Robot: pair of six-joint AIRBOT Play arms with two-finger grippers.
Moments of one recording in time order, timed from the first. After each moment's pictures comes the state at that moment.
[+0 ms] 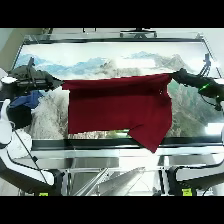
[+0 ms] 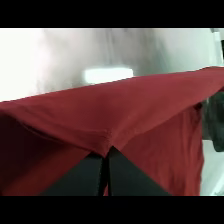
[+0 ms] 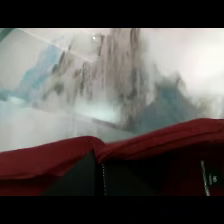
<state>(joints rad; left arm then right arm) 0.30 -1.79 1.47 0.46 -1.24 -0.91 -0.38 -1.63 1.26 -0.26 0.93 0.79</state>
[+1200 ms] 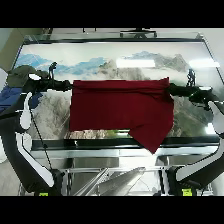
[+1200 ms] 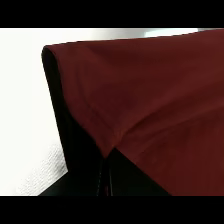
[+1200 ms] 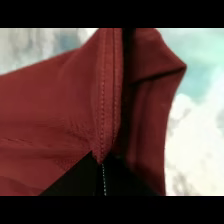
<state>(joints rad) 0.17 -2.08 1.74 0.72 -1.12 -0.91 -0.38 -1.85 1.28 -0.47 0.84 0.72</state>
